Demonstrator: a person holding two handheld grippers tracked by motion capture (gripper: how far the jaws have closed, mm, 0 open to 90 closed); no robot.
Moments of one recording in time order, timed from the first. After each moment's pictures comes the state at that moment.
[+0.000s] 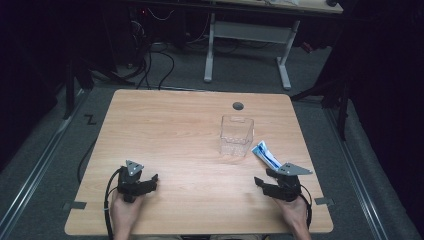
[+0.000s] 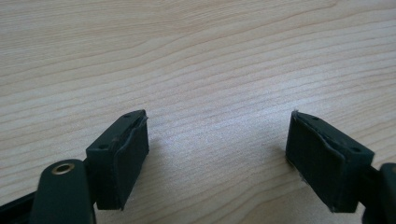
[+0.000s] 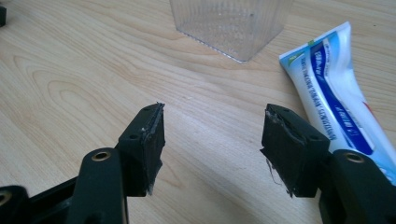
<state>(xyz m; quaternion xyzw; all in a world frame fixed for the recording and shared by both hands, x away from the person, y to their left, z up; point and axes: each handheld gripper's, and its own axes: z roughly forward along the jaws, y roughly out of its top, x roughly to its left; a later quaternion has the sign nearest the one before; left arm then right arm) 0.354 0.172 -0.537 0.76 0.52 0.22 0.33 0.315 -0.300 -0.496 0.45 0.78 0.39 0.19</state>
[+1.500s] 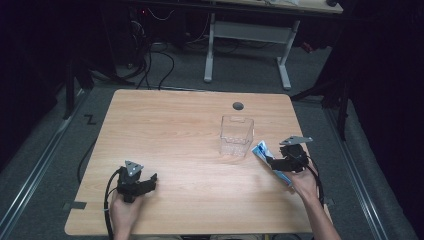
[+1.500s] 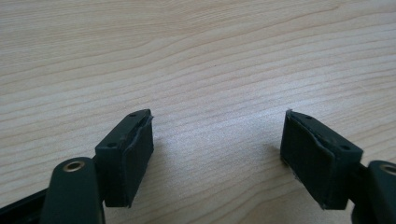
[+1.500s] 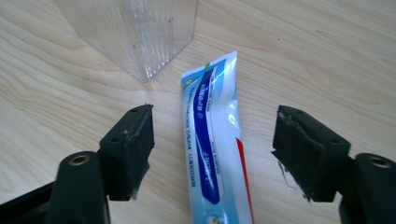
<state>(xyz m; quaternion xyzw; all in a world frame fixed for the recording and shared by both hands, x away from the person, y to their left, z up) 0.353 0.172 -0.537 0.75 0.52 0.22 0.34 0.386 -0.322 -0.461 0.48 0.81 0.27 0.22</state>
